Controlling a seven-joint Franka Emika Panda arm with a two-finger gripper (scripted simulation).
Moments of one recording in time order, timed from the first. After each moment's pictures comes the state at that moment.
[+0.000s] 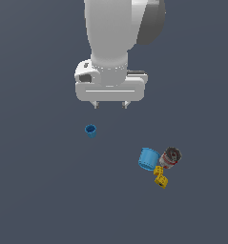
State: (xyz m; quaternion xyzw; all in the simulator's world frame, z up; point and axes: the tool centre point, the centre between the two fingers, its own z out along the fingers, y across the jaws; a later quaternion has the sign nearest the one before) arm -0.005 -0.010 0.308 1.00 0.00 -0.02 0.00
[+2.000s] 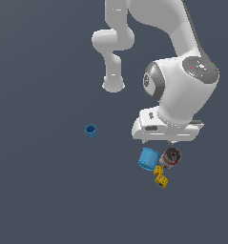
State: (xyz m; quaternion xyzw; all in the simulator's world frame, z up) arm 0.074 0.164 0.200 1.00 -0.02 0.00 0.00
